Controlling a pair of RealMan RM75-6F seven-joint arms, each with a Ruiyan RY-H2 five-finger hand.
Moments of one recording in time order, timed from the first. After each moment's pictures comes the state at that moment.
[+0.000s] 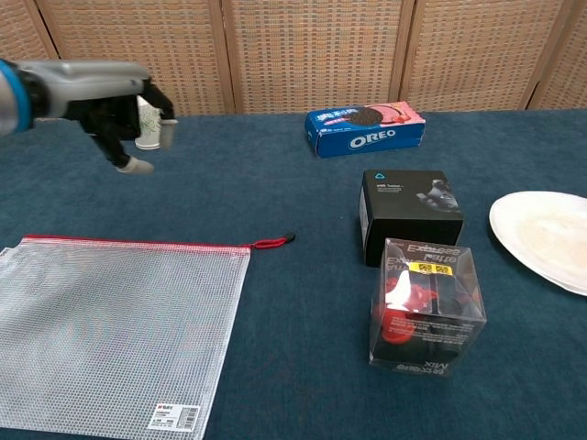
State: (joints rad) left arm -0.82 -1.33 -0.30 -1.73 0.79 0.88 0.66; right arm -0.03 -1.08 0.06 -1.67 -1.57 1.62 -0.06
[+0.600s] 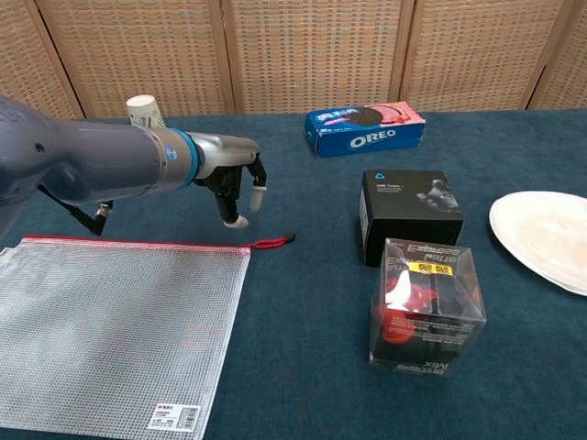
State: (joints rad) left arm -1.16 -1.67 -0.25 -1.43 0.29 0.87 0.88; right arm -0.01 -1.08 0.07 -1.64 -1.53 1.58 -0.01
